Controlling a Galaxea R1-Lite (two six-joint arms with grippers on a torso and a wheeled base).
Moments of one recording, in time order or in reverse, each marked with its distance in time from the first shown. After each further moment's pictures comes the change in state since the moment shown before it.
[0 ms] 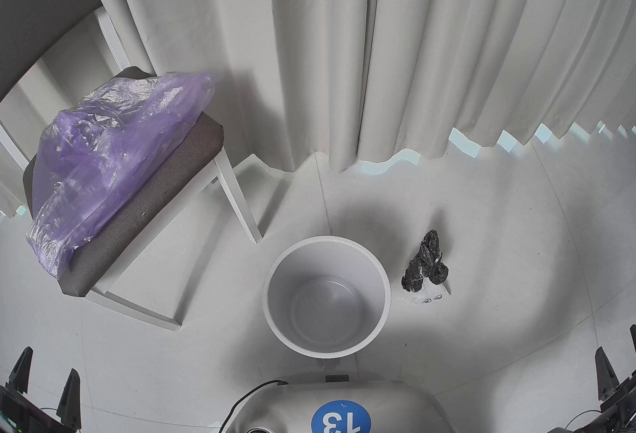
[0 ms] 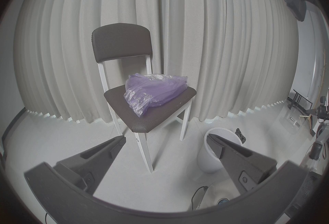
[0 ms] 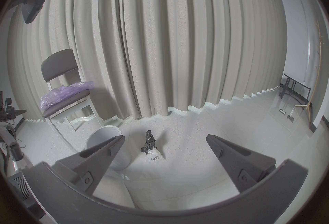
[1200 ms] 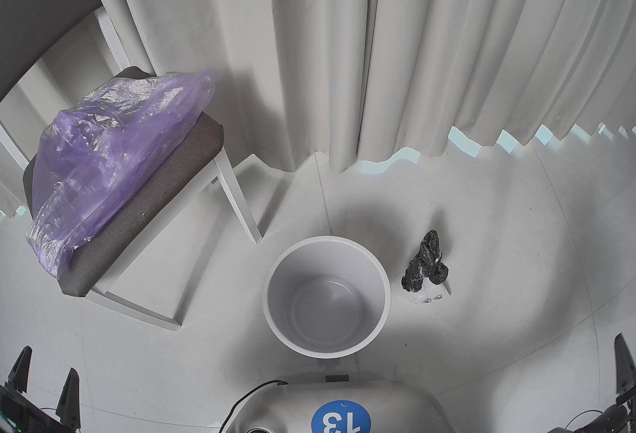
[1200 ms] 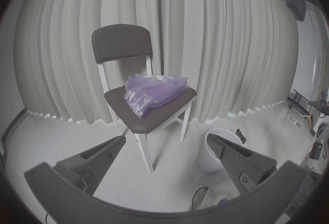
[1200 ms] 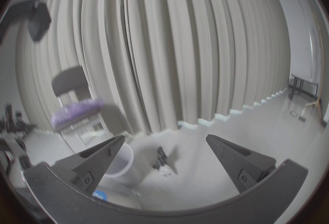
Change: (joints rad) left arm 0.002 0.000 0.000 -0.007 -0.002 0.005; right arm -0.003 0.000 -0.071 -0.115 0.110 0.109
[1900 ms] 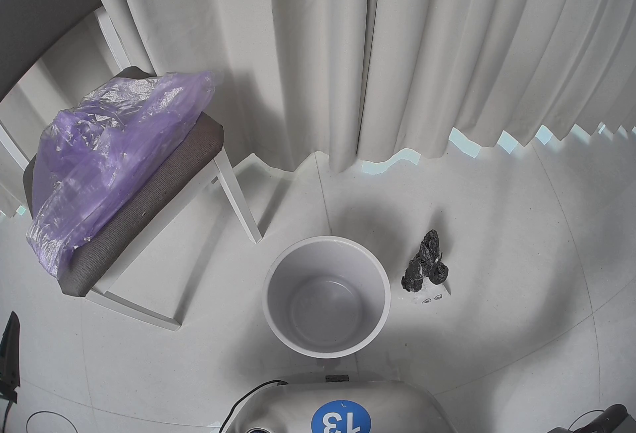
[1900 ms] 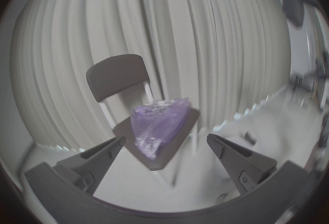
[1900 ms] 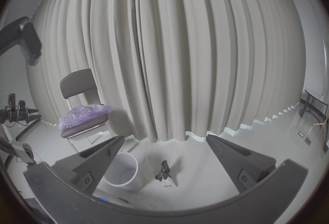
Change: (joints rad) left arm -0.005 0.247 -0.407 0.130 0.096 0.351; right arm 0.014 0.468 -0.379 -0.007 0.077 -0.154
